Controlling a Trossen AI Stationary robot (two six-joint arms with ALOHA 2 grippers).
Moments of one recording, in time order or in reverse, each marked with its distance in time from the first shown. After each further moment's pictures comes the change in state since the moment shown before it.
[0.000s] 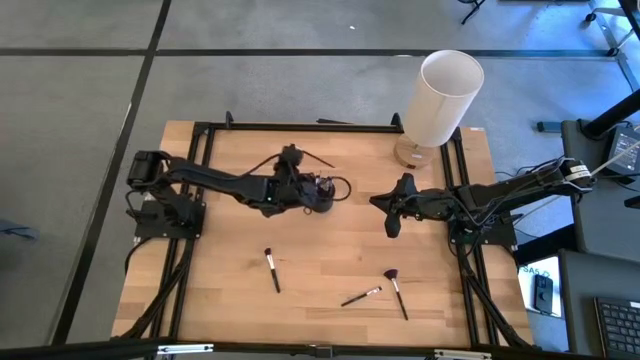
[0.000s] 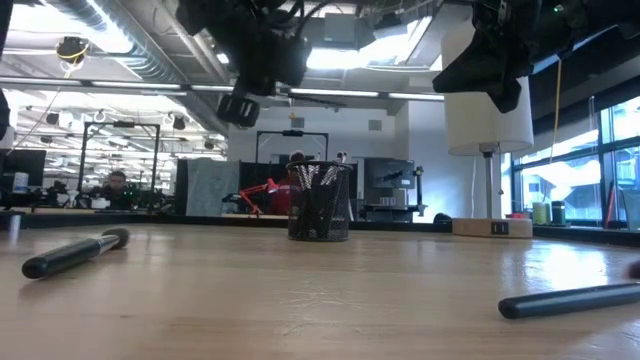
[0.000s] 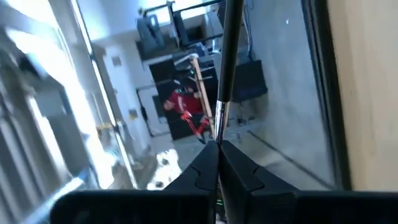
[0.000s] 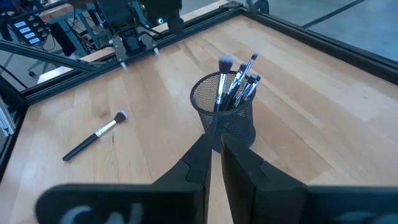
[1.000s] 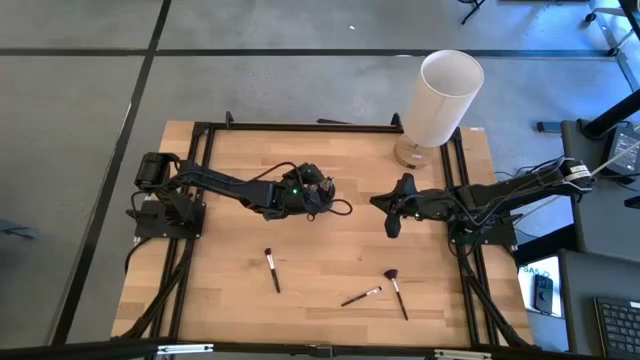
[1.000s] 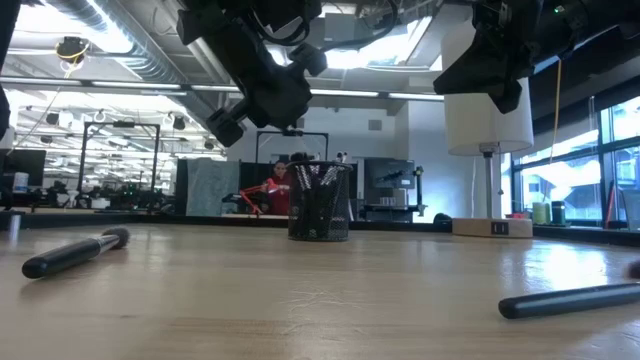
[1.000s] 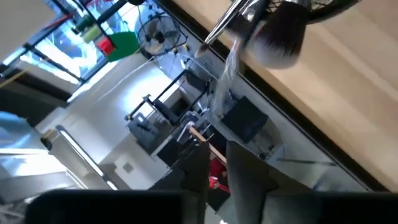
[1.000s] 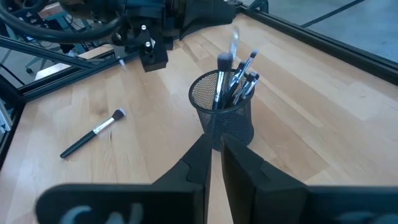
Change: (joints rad) left arm -0.014 0.066 -0.002 -0.032 0.302 0.440; right arm 0.000 0.000 0.000 -0.010 0.000 -0.005
